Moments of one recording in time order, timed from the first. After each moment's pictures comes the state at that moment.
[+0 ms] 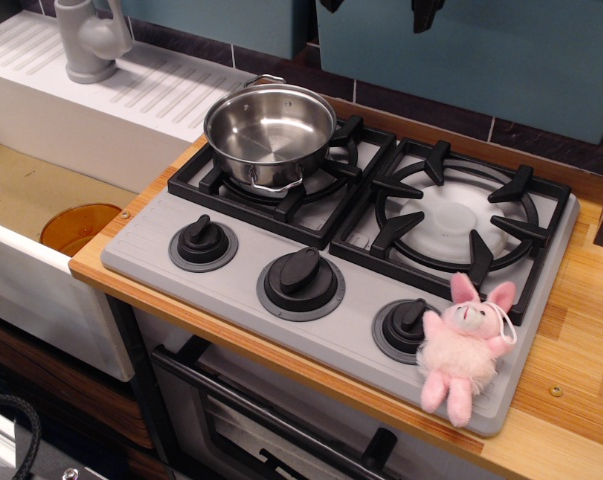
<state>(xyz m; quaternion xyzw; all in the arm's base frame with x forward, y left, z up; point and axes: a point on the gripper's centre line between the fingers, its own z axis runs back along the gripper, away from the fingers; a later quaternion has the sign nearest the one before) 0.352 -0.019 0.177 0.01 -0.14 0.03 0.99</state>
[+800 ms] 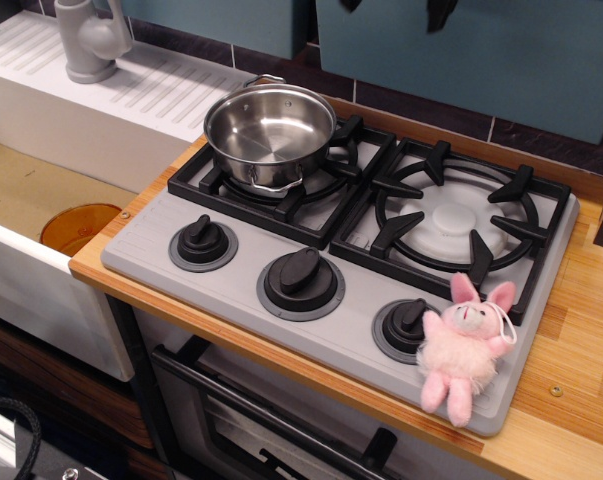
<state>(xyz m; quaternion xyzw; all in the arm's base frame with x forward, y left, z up) 0.390 -0.018 0.162 0.03 -0.09 0.03 0.99</state>
